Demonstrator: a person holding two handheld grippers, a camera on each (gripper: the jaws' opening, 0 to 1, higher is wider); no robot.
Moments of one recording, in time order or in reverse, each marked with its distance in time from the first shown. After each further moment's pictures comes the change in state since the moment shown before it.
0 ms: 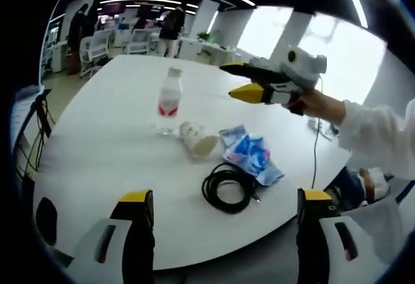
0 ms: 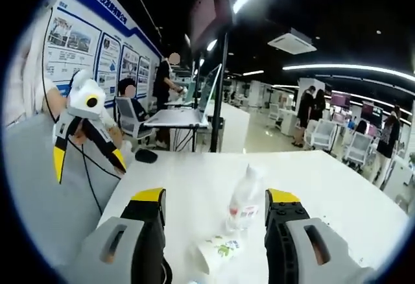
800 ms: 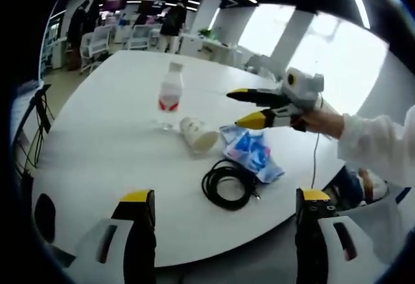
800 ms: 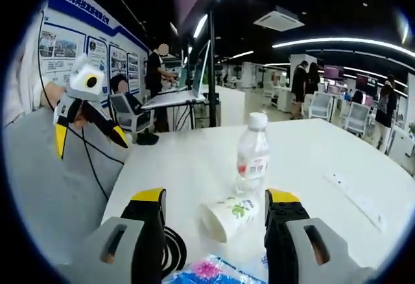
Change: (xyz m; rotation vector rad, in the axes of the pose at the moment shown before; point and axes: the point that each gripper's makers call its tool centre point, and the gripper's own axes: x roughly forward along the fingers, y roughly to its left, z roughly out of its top) left arm 0.001 0.002 -0.004 -0.017 0.020 0.000; right arm -0.008 0.014 -0.061 0.126 0.102 -0.008
